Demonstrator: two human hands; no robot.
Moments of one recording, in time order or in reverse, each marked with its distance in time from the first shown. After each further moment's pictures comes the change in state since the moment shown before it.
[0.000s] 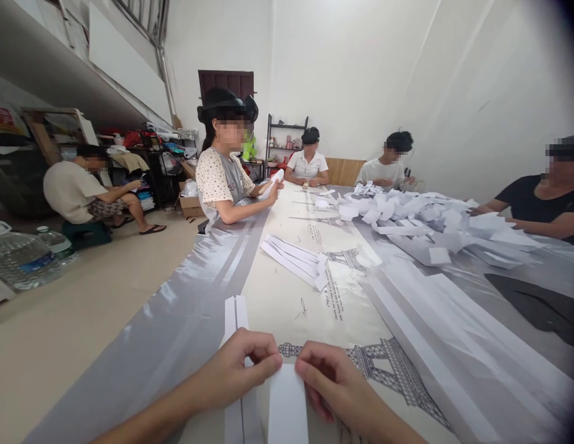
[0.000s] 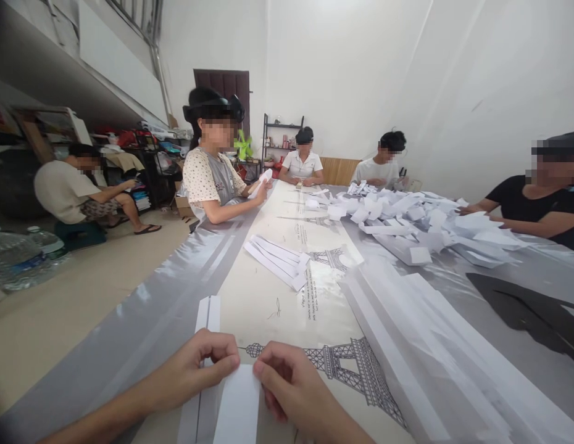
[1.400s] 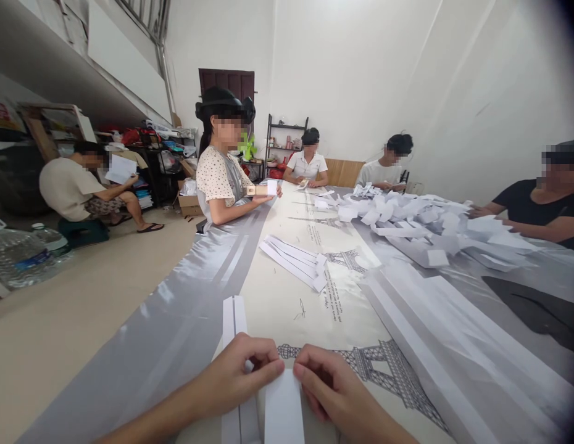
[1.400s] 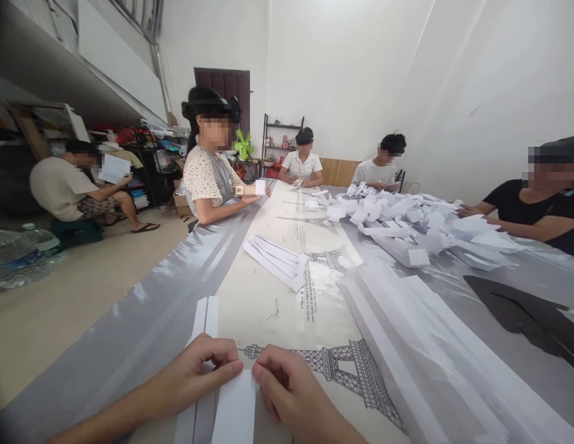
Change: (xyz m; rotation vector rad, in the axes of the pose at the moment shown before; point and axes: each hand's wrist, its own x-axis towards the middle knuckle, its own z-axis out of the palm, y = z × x) left_hand 0.001 -0.004 0.007 0.010 -0.014 0.030; right_hand -0.003 -0.008 0.003 -0.109 0.019 -0.027
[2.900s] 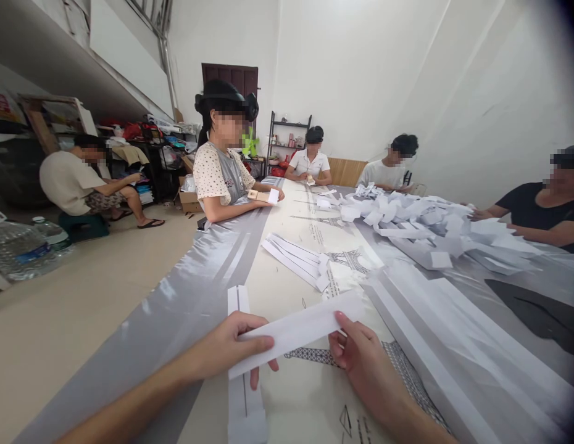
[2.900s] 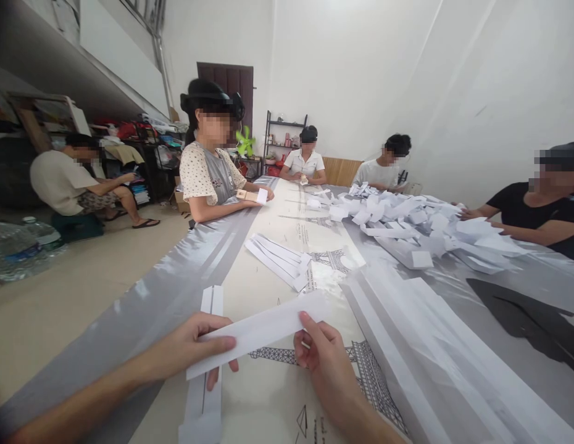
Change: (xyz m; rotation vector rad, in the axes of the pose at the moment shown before) left_hand 0.005 0.000 -0.035 -0.316 -0.131 -0.180; right_hand 0.012 0.004 -0.033 0.666 0.489 0.034
